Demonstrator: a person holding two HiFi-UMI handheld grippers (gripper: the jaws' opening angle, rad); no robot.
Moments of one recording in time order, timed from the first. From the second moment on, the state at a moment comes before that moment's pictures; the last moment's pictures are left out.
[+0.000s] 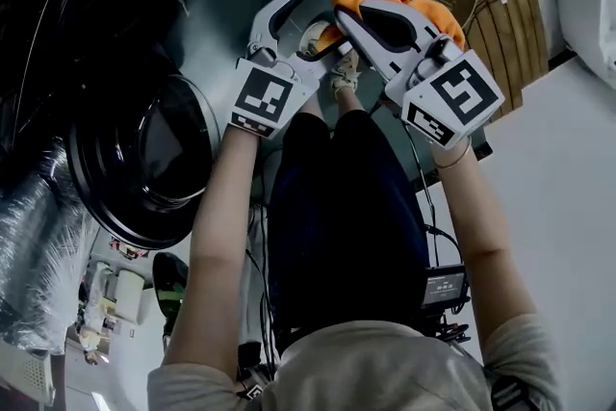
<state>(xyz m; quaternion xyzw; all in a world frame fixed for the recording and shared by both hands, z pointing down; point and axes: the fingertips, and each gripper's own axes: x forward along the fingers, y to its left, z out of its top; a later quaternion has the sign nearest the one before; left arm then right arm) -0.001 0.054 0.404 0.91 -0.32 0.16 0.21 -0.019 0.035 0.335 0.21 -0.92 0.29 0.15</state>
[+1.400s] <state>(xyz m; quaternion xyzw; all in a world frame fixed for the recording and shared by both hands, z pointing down) -0.098 -0.001 0.222 0.86 -0.45 0.07 0.21 -0.008 0.007 0.297 0.22 -0.92 0.22 0.24</state>
